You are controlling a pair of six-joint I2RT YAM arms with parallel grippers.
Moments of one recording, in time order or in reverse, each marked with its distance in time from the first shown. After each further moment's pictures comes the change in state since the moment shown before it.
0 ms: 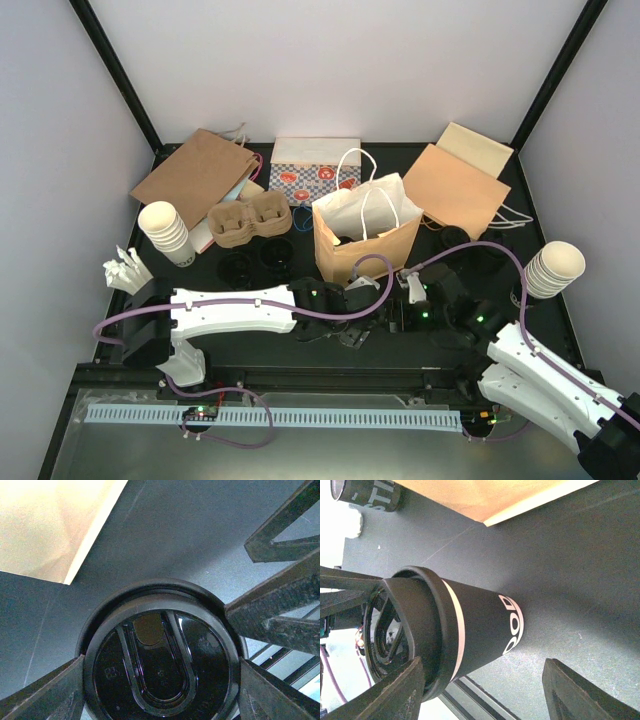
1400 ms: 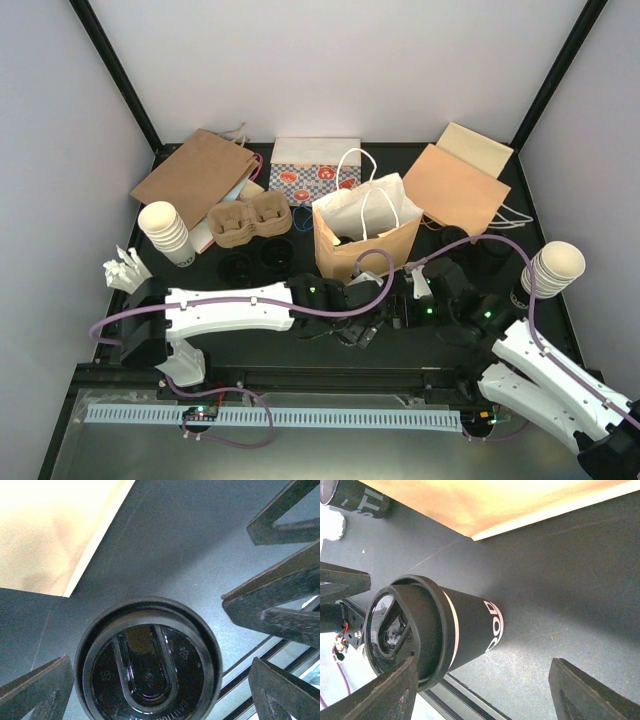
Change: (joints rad) left arm 0.000 -0.003 0.038 -0.011 -0.003 0.012; right arm -0.005 -0.002 0.109 -0.142 0.084 -0.082
